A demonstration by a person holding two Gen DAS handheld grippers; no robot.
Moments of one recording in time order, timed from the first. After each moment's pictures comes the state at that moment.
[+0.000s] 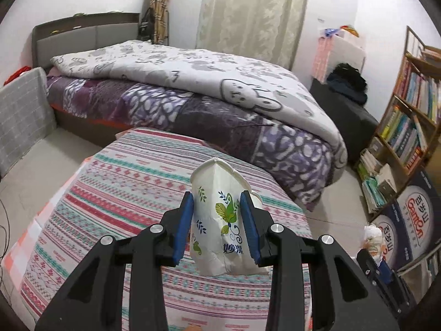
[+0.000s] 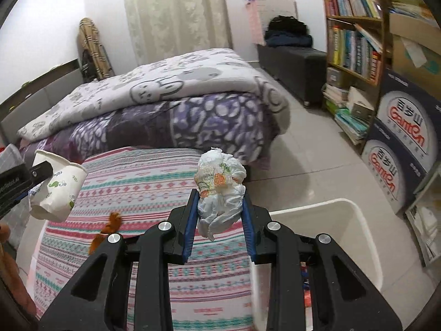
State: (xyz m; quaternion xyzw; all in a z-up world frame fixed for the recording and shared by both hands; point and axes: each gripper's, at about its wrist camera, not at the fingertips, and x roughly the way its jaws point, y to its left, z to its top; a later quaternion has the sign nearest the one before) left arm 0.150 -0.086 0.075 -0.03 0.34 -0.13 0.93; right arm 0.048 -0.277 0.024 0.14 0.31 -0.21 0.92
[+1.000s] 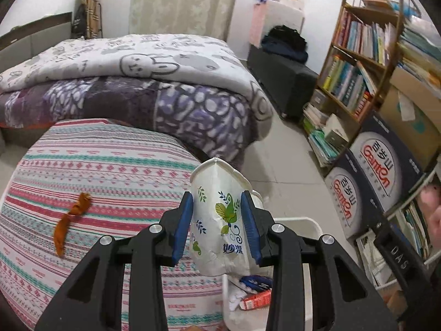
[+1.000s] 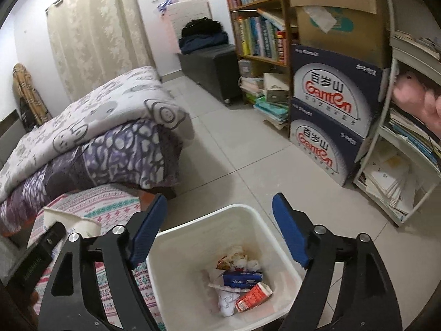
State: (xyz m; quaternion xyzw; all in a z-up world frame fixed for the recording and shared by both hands) left arm 0.087 -0.239 0.044 0.02 0.38 -0.27 0.89; right arm -0.039 -0.401 0.033 0.22 0.27 -0.37 0.86
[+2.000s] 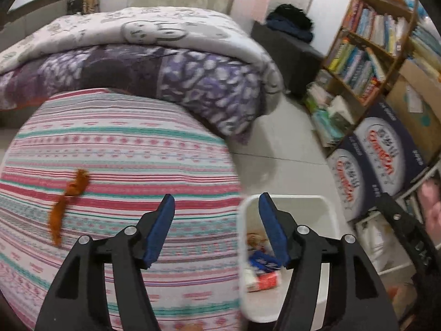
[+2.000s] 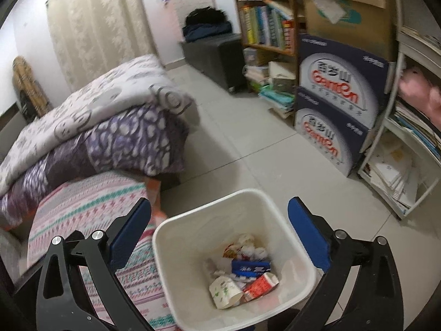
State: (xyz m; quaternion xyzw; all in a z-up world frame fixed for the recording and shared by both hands) left arm 0.117 -0.208 0.008 0.03 0.44 -0.26 0.86; right arm -0.019 -0.377 0.020 0.22 0.31 -0.35 0.86
